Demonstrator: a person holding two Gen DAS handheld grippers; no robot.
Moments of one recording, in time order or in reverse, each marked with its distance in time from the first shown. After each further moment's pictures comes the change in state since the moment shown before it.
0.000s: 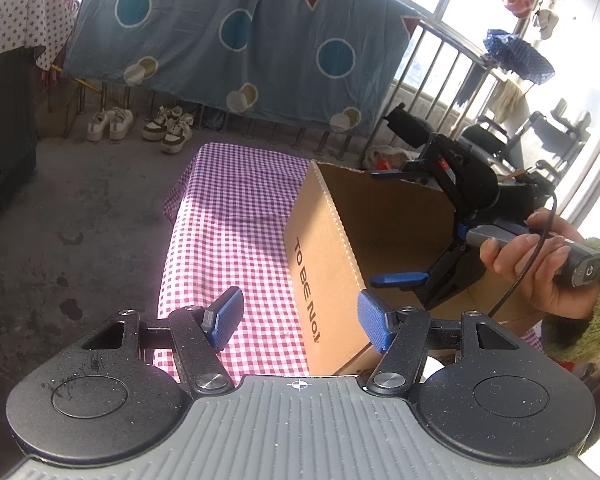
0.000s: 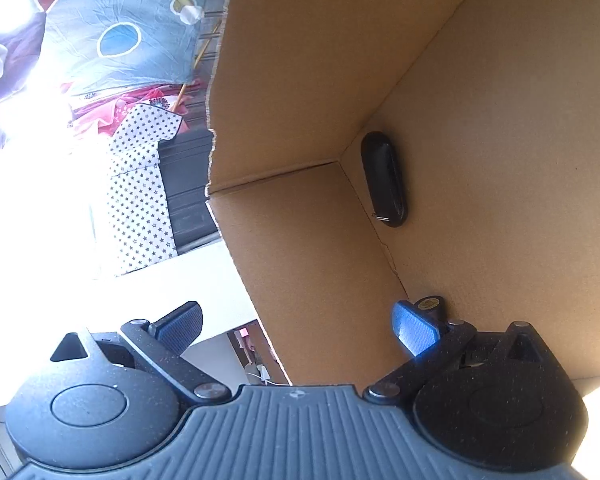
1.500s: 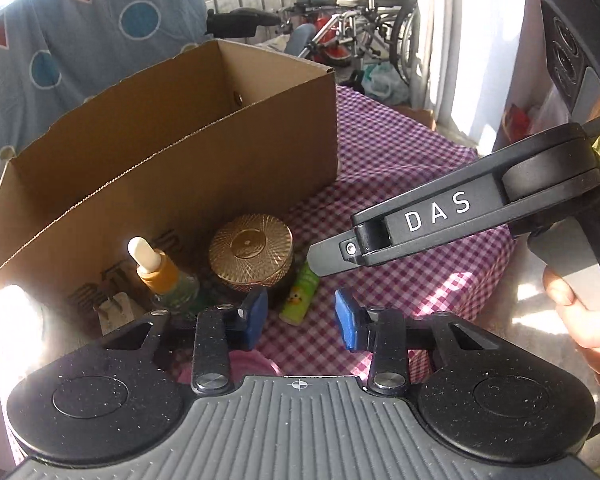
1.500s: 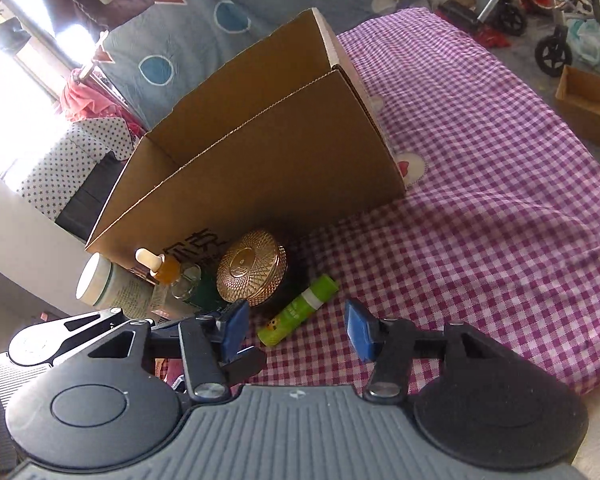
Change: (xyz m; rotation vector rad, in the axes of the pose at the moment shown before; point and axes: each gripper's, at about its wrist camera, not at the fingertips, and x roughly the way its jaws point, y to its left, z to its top) left arm 0.081 -0.223 -0.130 0.636 0.249 -0.041; right arm -0.161 -0.123 -0.197 -0.643 -0.564 -0.431
